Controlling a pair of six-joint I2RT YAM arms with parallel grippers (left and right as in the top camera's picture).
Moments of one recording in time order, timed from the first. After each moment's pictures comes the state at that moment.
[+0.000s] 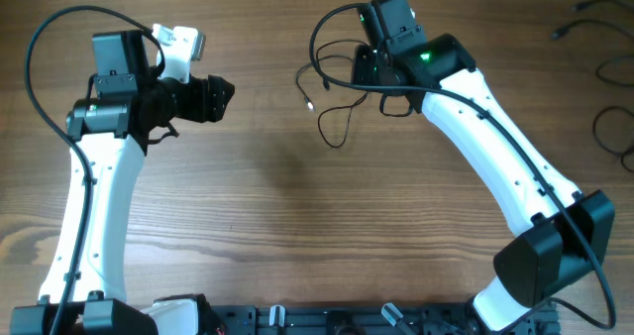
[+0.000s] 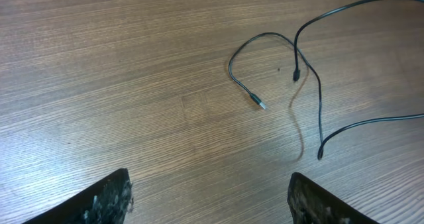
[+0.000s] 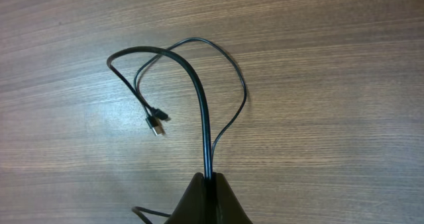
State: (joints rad) left arm 0.07 1.44 1.26 -0.73 0.42 0.17; right arm 0.48 1.79 1.67 -0.91 0.12 0.54
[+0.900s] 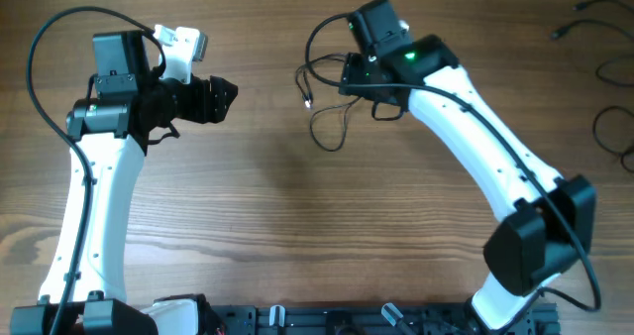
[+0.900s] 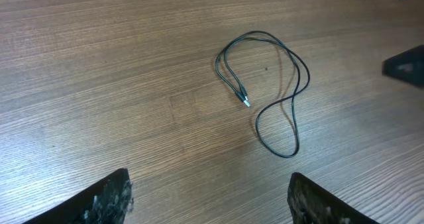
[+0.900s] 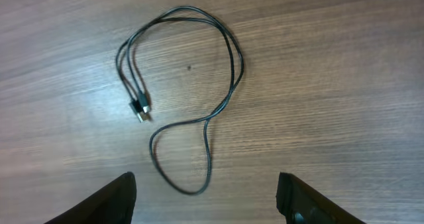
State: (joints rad) left arm 0.07 1.44 1.26 -0.74 0.46 0.17; right arm 0.51 1.86 1.66 -0.93 0.14 0.65
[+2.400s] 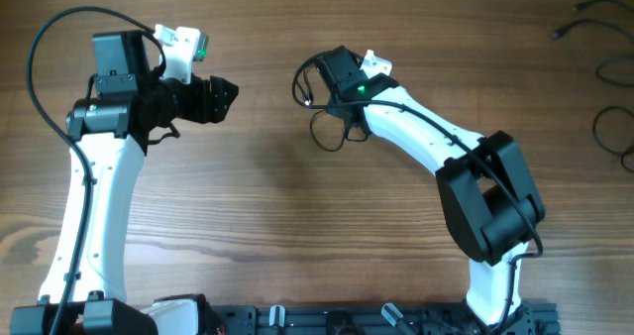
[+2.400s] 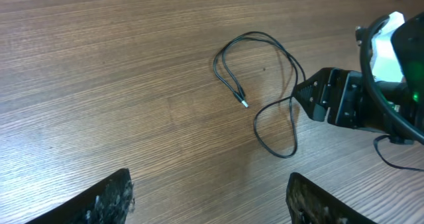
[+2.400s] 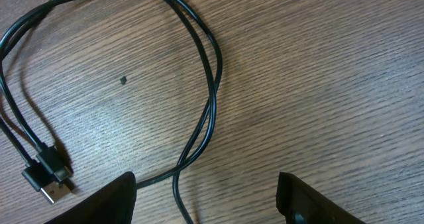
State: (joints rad) left arm 0.07 1.44 1.26 -0.74 0.47 0.17; right arm 0.57 2.06 1.46 -0.61 0.32 0.90
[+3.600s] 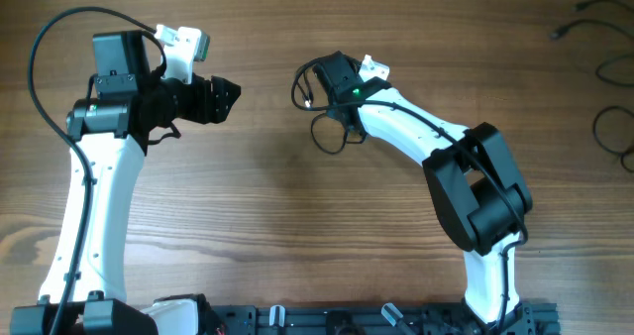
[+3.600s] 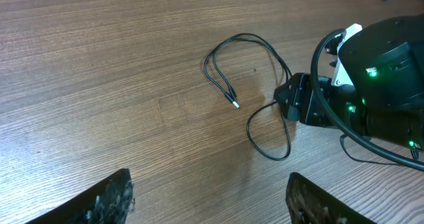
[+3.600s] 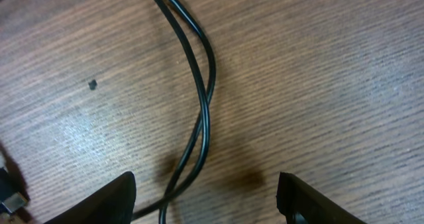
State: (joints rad) left arm 0.07 1.44 1.26 -0.74 0.50 0.17; right arm 0.57 2.13 1.46 -0.57 0.35 0.90
